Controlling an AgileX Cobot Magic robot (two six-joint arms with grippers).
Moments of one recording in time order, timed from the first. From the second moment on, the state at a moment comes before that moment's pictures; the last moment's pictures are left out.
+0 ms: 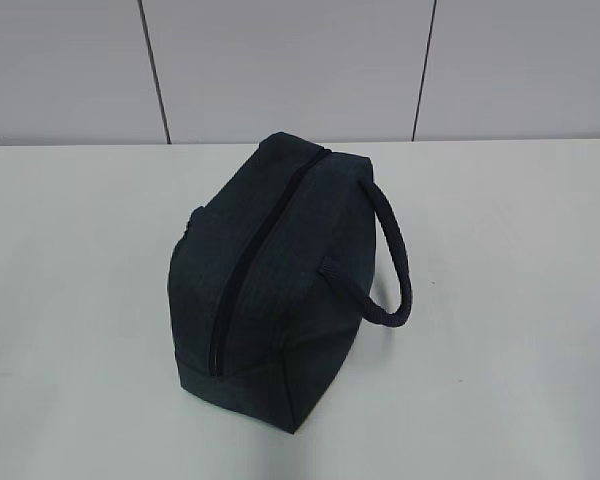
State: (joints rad) left arm -0.24 -0.02 -0.57 -0.21 1.20 0.18; right arm 0.40 0.02 -0.49 -0.01 1.16 -0.02
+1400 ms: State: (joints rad) left arm 0.06 -0.02 -0.53 -0.16 1.13 0.19; right arm 0.13 -0.02 -0.49 -0.01 1.15 -0.02
